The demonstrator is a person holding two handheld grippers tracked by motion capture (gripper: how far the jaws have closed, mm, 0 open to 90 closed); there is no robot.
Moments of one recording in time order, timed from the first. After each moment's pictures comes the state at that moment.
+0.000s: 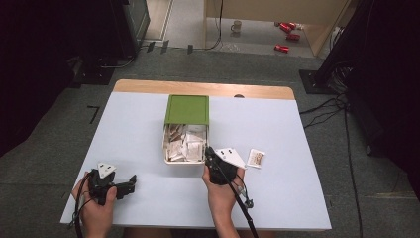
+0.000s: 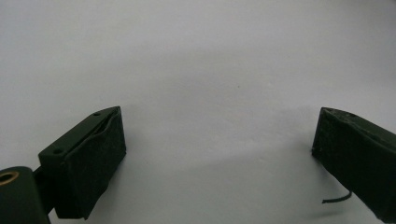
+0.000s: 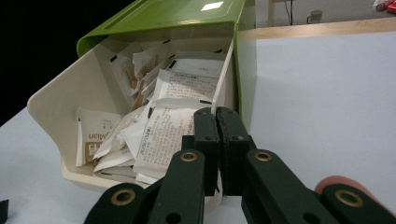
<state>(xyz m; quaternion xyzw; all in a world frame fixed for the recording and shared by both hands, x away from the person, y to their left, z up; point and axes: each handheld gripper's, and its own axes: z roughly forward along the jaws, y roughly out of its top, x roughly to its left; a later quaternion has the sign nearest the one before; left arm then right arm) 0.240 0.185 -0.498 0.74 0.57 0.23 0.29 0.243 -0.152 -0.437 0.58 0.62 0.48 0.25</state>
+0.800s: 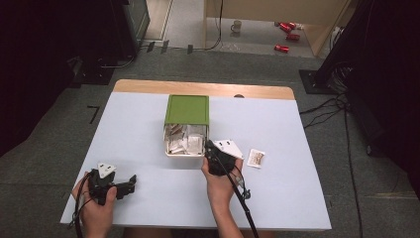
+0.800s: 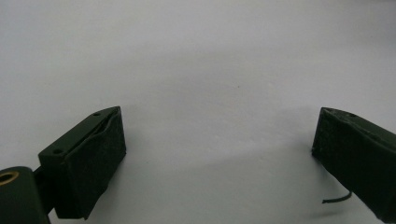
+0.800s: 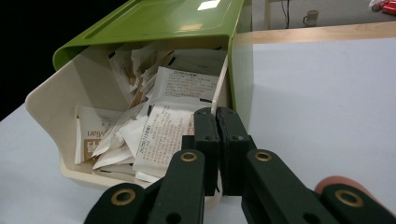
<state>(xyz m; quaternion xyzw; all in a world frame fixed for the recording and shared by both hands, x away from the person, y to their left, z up) 0.240 0.184 -0.498 0.73 0.57 0.23 0.29 0.267 -0.150 -0.437 0.58 0.62 0.47 0.25</state>
